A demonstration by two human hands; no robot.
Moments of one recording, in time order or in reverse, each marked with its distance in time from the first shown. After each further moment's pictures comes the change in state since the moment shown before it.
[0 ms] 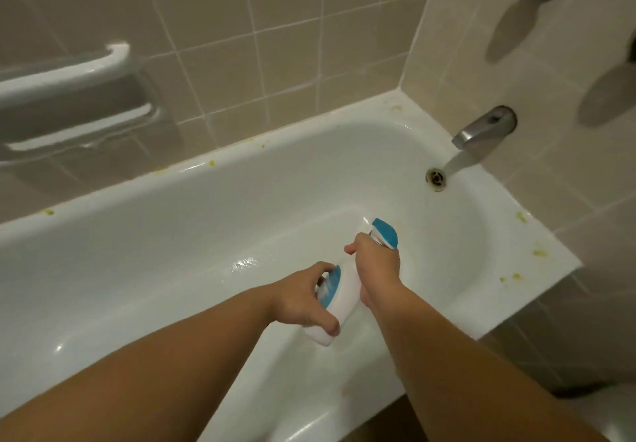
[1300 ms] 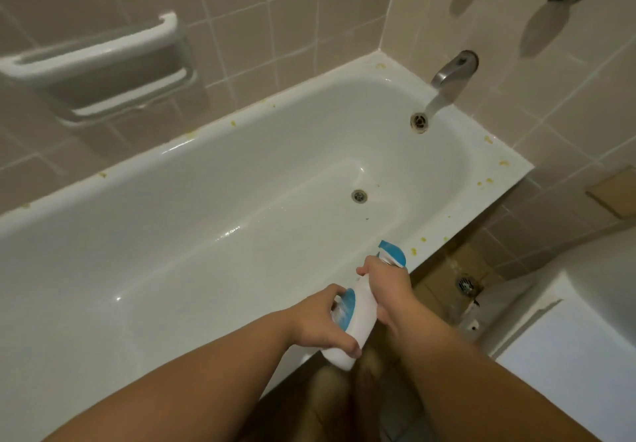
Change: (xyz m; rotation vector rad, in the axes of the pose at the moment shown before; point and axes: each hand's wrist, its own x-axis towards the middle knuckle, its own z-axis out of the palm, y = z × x) left_hand -0.179 -0.095 0.116 0.081 -0.181 -0.001; right_hand -0.182 0.169 -0.028 -0.008 0.069 0.164
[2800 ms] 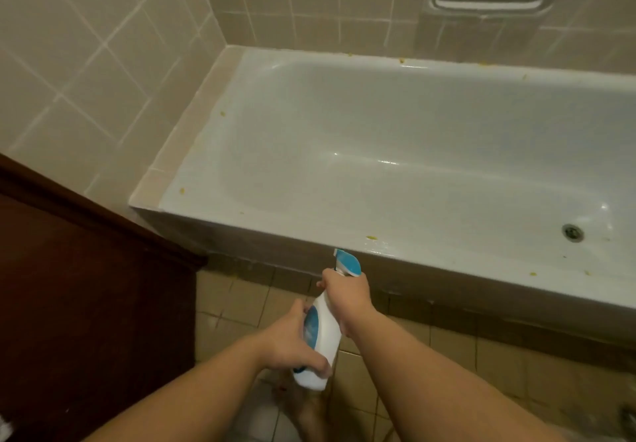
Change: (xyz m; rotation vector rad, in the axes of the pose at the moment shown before) left_hand -0.281 -0.193 0.291 -0.763 0.540 -0.418; right_hand -0.173 0.331 0.098 -0.772 -0.654 -0.090
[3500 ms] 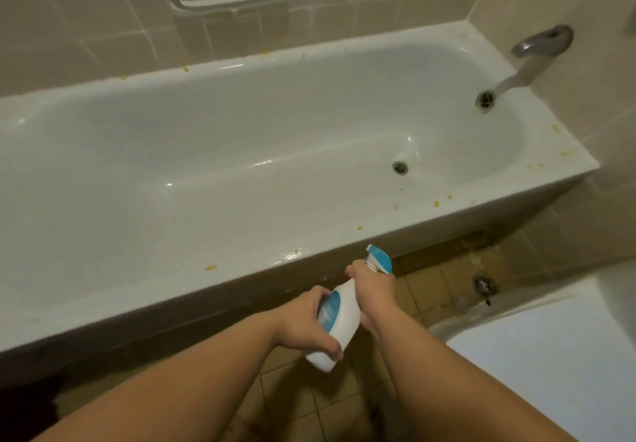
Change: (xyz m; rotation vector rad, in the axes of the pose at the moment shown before) left_hand 0.126 0.204 0.136 0.502 -0.376 0.282; right_hand 0.004 0.014 -0.275 0.561 0.479 0.097
